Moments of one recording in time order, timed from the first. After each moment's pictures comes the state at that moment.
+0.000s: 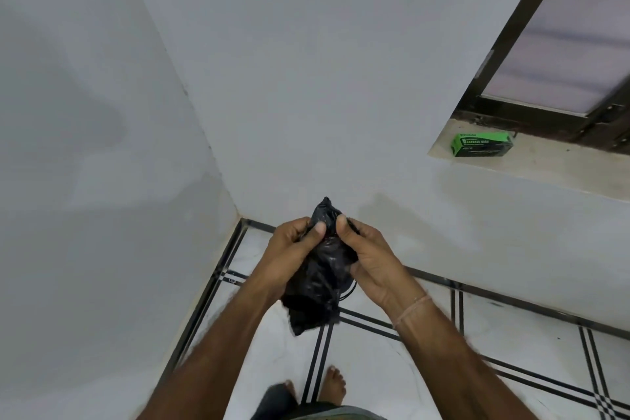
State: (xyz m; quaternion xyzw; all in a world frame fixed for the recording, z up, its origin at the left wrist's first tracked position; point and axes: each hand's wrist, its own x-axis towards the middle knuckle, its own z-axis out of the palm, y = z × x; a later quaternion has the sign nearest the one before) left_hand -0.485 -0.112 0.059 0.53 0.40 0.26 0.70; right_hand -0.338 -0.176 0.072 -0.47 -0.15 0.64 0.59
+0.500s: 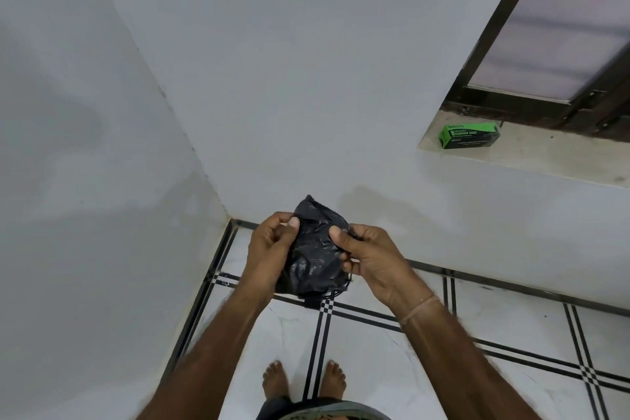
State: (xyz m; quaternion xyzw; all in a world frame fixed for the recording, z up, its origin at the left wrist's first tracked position) left_hand -0.486 -0.097 0.044 0.50 0.46 0.33 0.66; right_hand -0.323 -0.176 0.066 -0.59 -0.19 0.59 0.52
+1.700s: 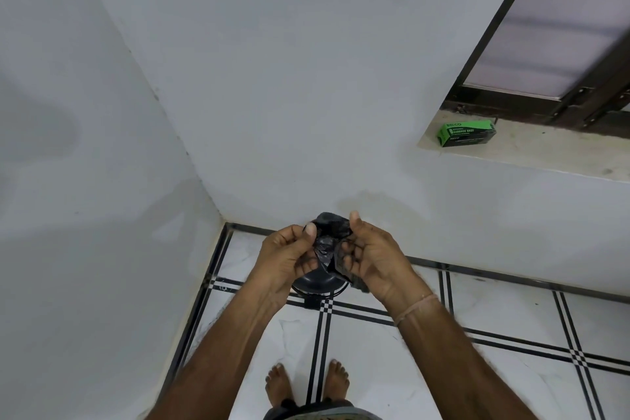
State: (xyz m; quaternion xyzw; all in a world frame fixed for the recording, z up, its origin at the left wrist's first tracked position) left_hand -0.496 -0.088 0.057 0.37 0.43 0.24 0.79; right_hand -0.348 -0.154 0.070 -0.59 -0.01 0.56 0.58
